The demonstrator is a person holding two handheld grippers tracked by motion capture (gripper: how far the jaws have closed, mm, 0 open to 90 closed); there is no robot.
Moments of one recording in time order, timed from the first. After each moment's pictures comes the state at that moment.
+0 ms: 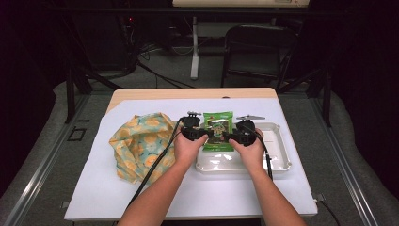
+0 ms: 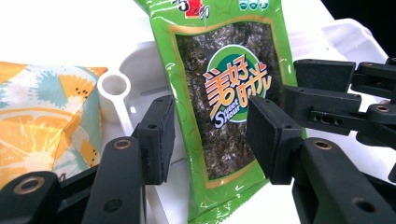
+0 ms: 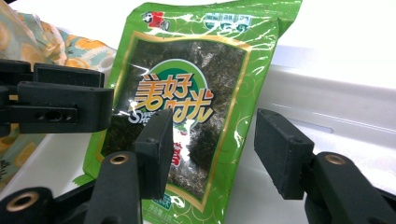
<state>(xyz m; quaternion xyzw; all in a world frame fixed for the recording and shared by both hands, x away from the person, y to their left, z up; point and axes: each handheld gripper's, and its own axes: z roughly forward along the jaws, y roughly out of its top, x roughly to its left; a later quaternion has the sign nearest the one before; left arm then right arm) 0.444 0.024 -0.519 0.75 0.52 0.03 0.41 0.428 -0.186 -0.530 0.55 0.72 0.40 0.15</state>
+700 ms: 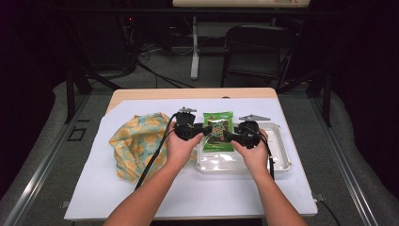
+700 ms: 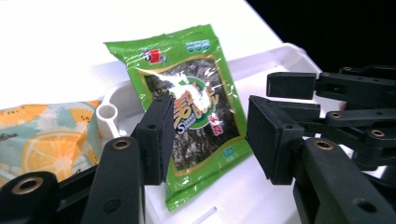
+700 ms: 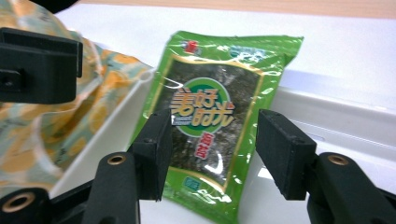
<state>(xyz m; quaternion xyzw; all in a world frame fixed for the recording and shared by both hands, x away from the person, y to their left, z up) 0.413 0.046 -0.470 0.76 0.46 0.04 0.46 0.400 -0.186 -0.499 0.52 0.72 0.43 0.17</state>
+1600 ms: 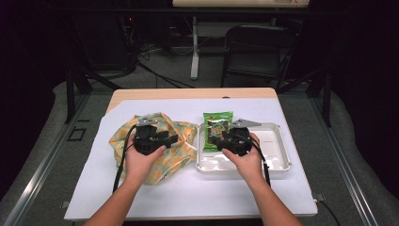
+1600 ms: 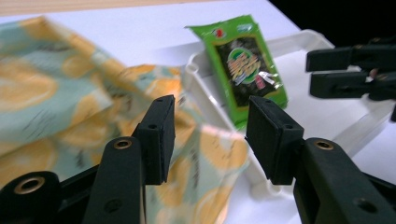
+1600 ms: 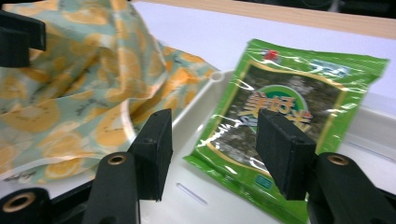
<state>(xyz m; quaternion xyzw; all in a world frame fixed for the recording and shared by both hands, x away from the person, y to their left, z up) 0.359 0.153 -0.463 0.76 0.47 0.10 0.44 0.372 -0.154 -0.486 0.45 0.76 0.45 0.15</state>
